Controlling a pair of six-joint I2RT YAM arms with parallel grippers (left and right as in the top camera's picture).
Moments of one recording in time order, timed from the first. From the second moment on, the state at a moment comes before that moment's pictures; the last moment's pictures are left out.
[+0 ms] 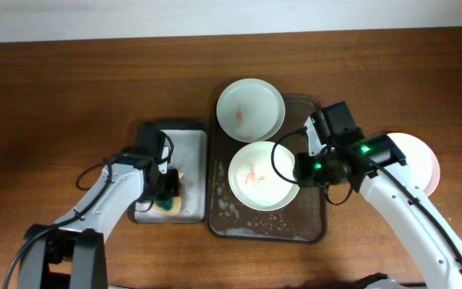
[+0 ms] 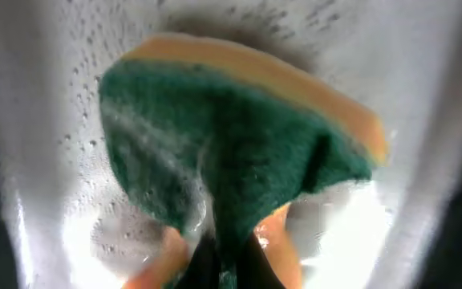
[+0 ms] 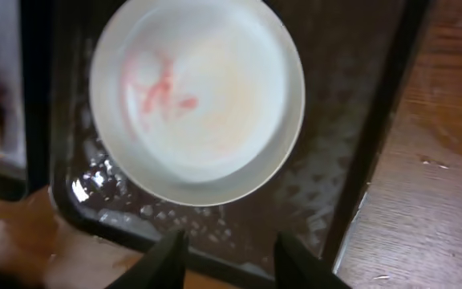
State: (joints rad) left arm -0.19 1.60 0.88 -0.72 0.08 -0.25; right arm 0.33 1.37 1.14 -1.04 -0.15 0.28
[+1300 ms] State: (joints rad) left arm -0.59 2.09 1.50 -0.97 0.05 -0.61; right arm 0.22 1.88 1.14 -0.83 -0.30 0.20
